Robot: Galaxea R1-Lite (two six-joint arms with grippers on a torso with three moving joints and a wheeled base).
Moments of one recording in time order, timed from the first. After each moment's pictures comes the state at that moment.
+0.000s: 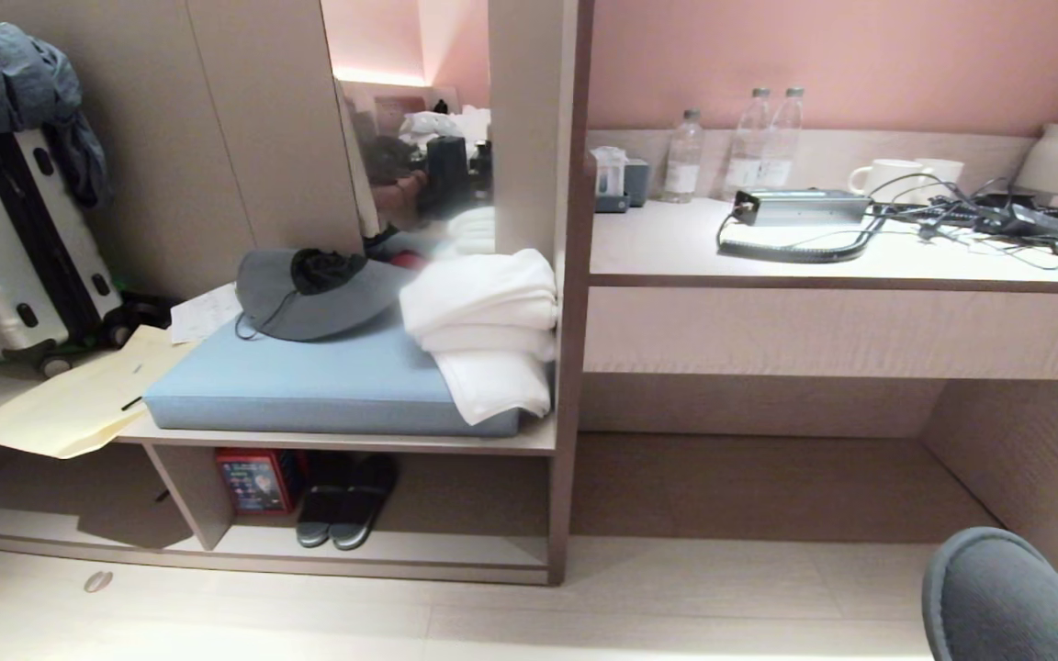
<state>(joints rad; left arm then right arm) 0.00 0.00 0.00 0.00 0.00 0.00 0.01 0.00 0.00 0.00 0.00 -0.07</state>
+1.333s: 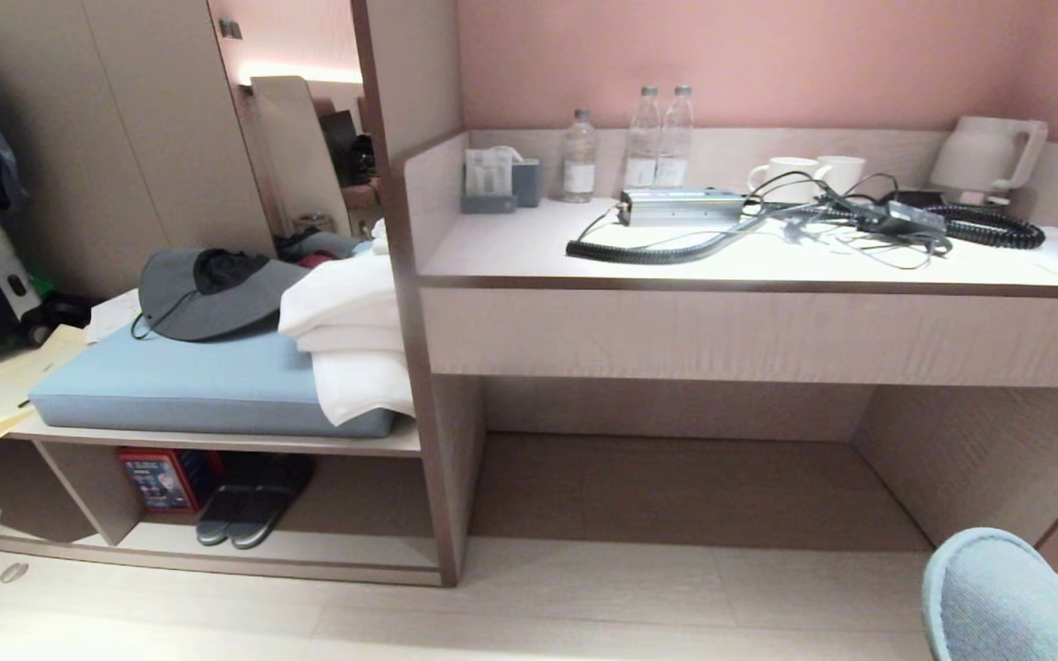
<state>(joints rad) 0.00 0.00 0.00 0.00 0.00 0.00 0.01 0.00 0.00 0.00 0.00 -0.06</state>
